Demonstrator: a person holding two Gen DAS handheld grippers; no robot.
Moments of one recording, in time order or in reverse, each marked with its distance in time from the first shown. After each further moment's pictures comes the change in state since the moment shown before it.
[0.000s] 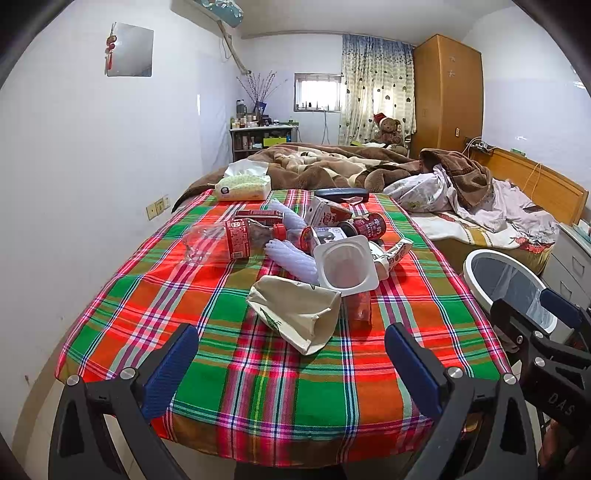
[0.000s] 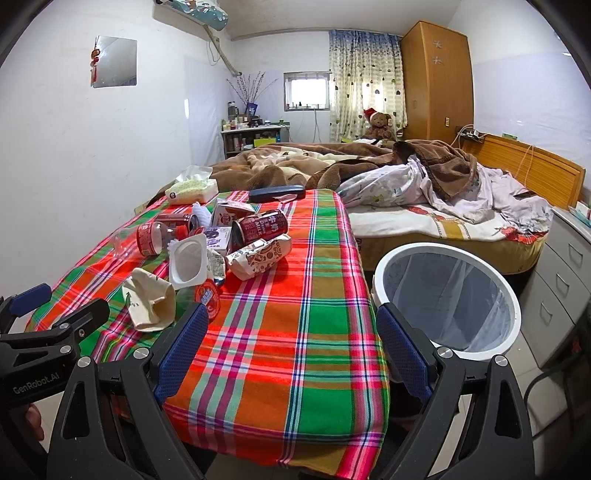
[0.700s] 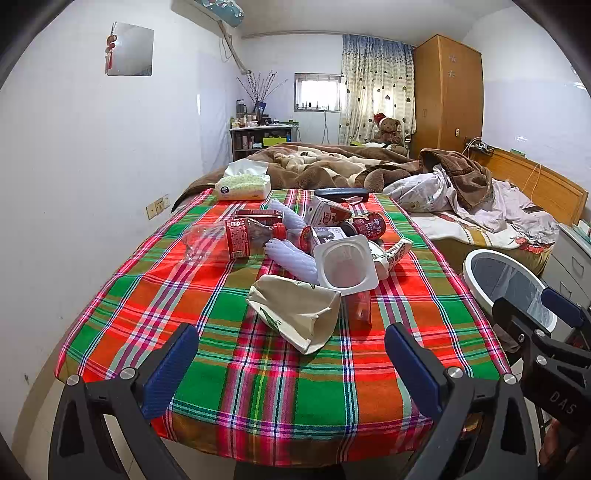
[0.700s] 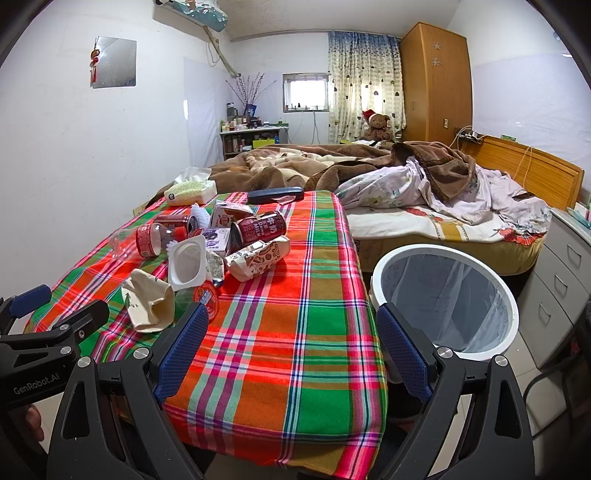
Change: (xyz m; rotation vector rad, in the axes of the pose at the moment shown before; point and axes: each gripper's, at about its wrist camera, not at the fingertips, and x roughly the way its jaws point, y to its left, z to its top) left arm -0.001 0.000 -0.001 -0.001 -0.001 -0.002; right arm -0.002 0.000 0.000 0.000 -0.003 -0.001
